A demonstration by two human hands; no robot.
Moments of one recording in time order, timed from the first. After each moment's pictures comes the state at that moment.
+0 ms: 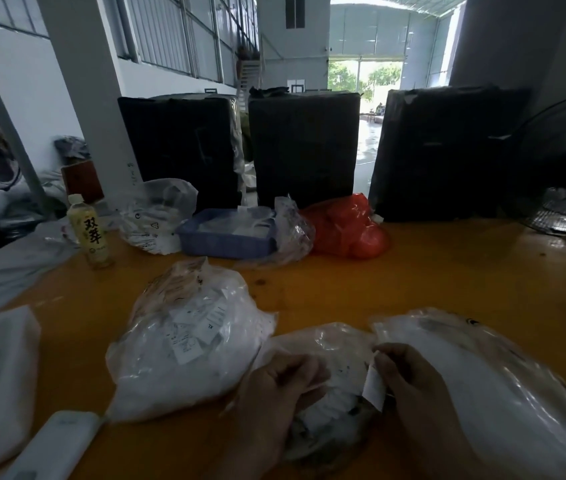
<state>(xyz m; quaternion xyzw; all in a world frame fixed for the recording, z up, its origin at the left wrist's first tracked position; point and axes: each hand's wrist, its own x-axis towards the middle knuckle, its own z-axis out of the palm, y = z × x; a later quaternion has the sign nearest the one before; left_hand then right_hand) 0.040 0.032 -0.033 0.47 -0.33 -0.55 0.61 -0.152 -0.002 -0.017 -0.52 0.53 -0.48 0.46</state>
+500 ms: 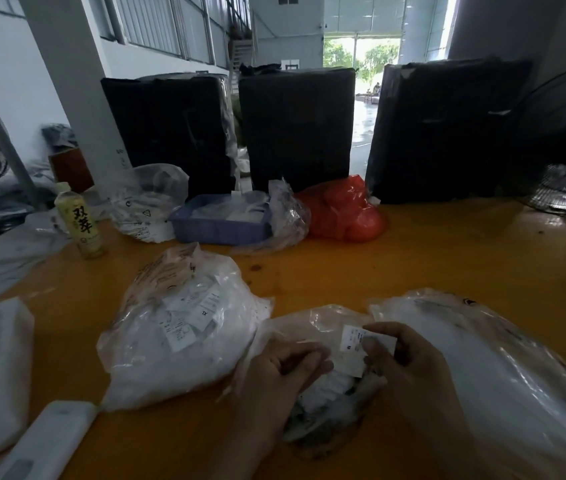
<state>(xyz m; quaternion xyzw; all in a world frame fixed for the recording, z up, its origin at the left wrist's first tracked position) 0.036 0.036 -0.027 0.48 -0.38 -0.53 0.58 -0.156 0.009 -0.007 -0.60 0.48 -0.50 0.40</state>
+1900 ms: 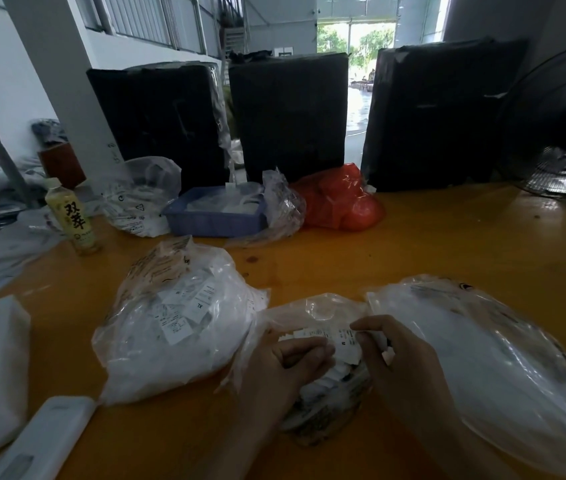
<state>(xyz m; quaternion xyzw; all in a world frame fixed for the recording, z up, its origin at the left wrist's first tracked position) 0.034 0.043 -0.023 0.50 -0.44 -0.52 0.54 -0.151 0.018 -0.008 -0.74 0.48 -0.44 0.19</state>
